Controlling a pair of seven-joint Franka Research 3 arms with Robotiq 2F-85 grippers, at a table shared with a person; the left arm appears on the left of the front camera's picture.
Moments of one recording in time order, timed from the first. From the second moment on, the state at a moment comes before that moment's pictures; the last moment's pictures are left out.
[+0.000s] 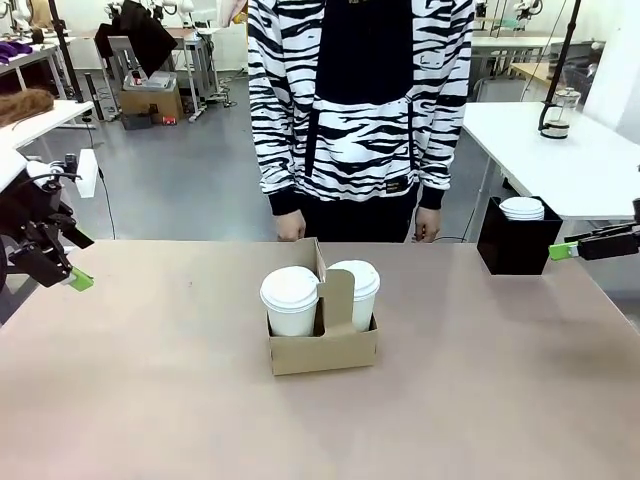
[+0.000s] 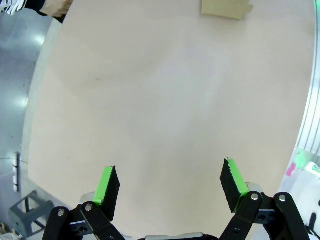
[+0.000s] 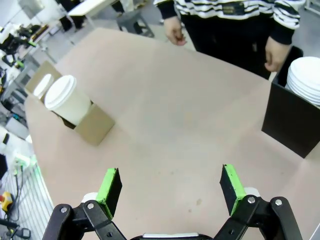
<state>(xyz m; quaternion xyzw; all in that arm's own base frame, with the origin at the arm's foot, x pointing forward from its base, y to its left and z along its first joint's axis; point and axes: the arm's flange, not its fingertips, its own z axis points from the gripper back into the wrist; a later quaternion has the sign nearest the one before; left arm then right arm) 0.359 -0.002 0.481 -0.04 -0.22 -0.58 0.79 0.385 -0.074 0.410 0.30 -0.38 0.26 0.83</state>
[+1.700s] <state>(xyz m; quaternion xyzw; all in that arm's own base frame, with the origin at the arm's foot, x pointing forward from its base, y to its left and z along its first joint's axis) 0.359 -0.002 0.481 -0.04 -0.22 -0.58 0.79 0.385 -0.074 0.410 0.30 -0.38 0.26 0.83</state>
